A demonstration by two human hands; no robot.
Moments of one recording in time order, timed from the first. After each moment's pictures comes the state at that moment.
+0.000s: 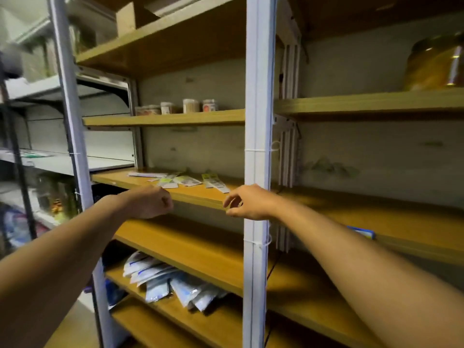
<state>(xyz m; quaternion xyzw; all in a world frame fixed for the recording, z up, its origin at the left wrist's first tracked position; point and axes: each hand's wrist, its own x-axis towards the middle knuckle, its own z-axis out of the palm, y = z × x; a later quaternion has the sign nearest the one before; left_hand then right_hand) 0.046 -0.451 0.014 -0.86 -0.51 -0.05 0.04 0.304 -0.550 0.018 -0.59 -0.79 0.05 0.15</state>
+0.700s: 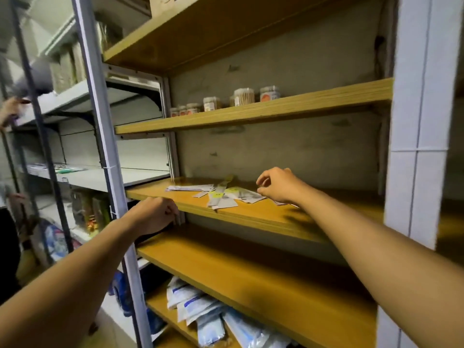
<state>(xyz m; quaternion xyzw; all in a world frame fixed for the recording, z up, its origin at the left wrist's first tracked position) -0.090 -0.229 -0.010 -0.82 -0.54 -0.16 0.08 0.220 -0.301 0.028 -0.67 -0.69 0.01 0.28</state>
